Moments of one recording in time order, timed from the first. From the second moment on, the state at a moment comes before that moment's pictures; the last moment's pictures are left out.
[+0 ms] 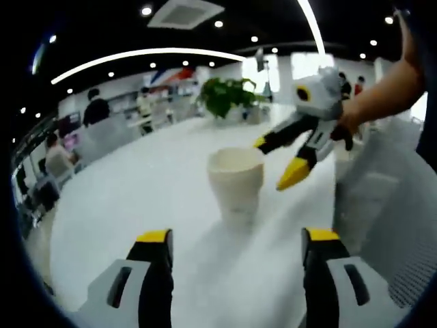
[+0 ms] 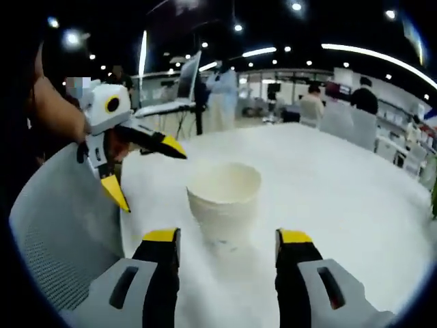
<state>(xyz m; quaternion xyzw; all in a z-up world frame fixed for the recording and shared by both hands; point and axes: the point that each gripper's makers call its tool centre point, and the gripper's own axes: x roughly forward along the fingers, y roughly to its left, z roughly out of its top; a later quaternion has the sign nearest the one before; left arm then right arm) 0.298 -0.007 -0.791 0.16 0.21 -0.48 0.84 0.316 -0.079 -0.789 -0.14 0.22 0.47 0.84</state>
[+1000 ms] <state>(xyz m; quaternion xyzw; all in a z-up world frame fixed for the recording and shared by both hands) 0.490 -0.021 -0.789 0.19 0.25 -0.47 0.83 0.492 -0.053 -0.809 -0.23 0.30 0.48 0.79</state>
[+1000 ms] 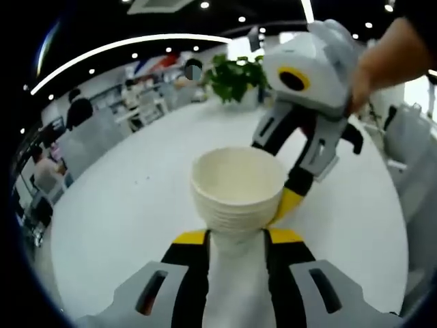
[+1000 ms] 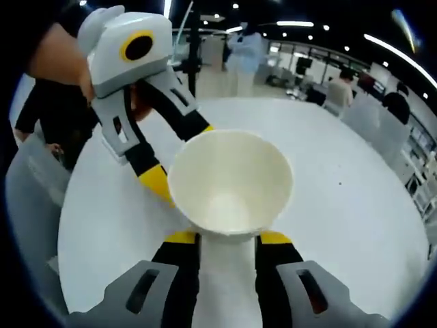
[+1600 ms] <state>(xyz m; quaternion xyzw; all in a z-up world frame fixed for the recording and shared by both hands) 0.401 0.055 -0.776 0.06 0.22 -0.32 0.92 0.404 -0.116 -0.778 -0.07 0.20 0.35 0.91</state>
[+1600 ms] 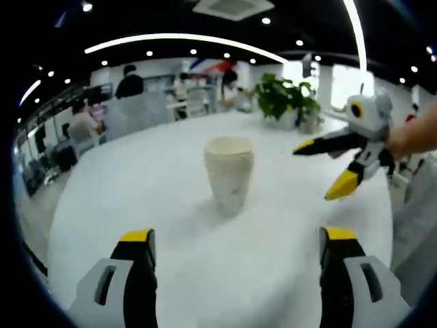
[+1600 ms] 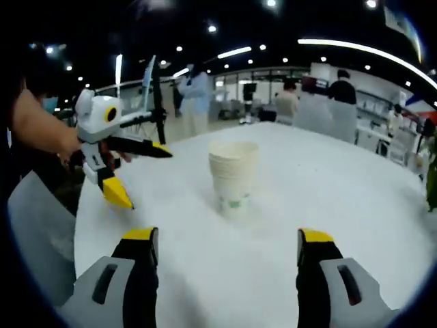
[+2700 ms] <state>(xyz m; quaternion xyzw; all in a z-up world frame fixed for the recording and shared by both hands) 0.310 0.060 -0.763 0.07 0.18 -0.31 0.93 0.325 -0.136 -0.769 -0.04 0.16 0.30 0.94</state>
